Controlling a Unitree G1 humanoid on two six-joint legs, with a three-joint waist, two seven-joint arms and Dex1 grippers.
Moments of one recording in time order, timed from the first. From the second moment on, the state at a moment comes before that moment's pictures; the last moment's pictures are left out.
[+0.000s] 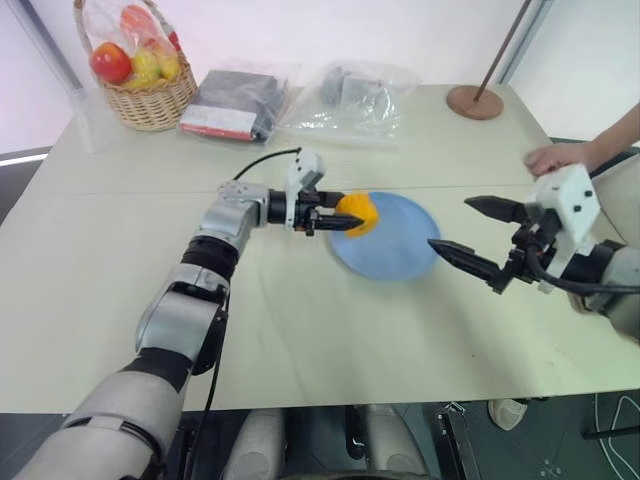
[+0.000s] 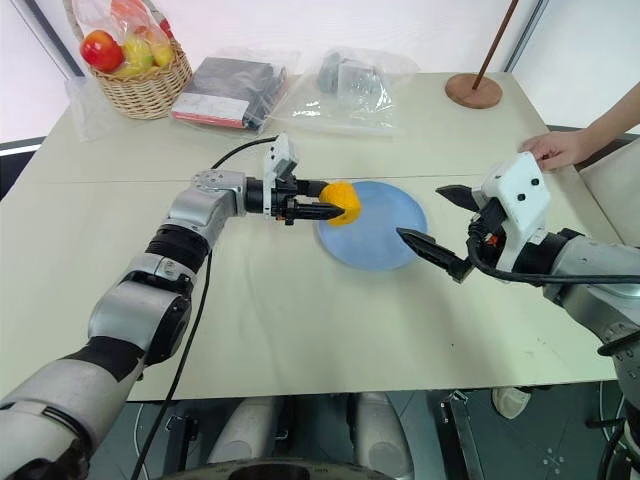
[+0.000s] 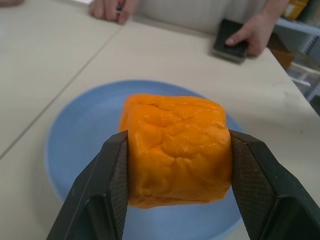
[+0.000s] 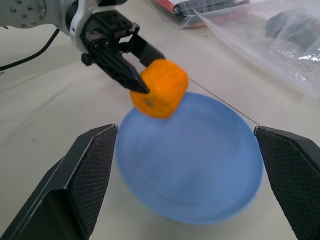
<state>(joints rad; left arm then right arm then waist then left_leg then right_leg) -1.07 0.23 -0.16 0.89 -0.20 0.18 -1.27 -0.16 -0.94 -0.44 -0.70 0.88 0.91 0.51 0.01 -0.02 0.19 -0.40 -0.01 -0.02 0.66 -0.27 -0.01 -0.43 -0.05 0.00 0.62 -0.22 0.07</state>
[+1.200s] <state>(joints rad) -1.10 0.60 0.03 0.65 -0.26 0.31 -1.34 -0.17 -1.01 -0.41 -0.61 0.85 0.84 0.61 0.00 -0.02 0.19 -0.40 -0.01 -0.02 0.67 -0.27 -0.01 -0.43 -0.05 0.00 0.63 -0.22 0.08</state>
